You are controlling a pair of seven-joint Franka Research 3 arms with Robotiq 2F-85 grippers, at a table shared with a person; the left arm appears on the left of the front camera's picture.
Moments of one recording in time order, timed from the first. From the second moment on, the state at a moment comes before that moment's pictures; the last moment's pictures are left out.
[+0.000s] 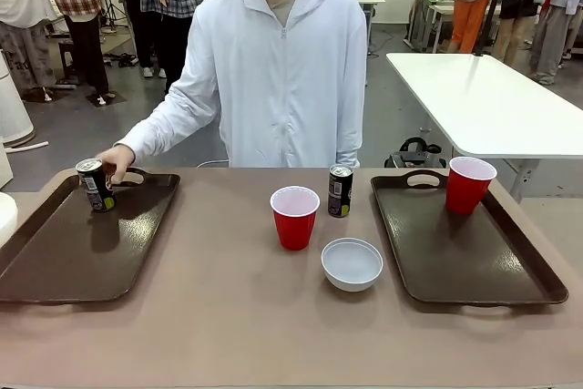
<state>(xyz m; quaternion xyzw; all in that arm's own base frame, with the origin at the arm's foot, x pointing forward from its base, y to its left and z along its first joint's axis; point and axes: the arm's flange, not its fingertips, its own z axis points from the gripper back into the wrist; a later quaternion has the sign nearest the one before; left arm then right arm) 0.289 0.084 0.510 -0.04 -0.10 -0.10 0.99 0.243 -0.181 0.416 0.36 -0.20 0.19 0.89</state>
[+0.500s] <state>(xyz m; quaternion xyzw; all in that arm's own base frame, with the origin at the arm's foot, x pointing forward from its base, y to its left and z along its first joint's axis) 0.339 0.078 0.485 -0.05 -0.14 -0.09 0.98 0.243 -0.181 0.416 0.36 -0.20 0.19 0.89</state>
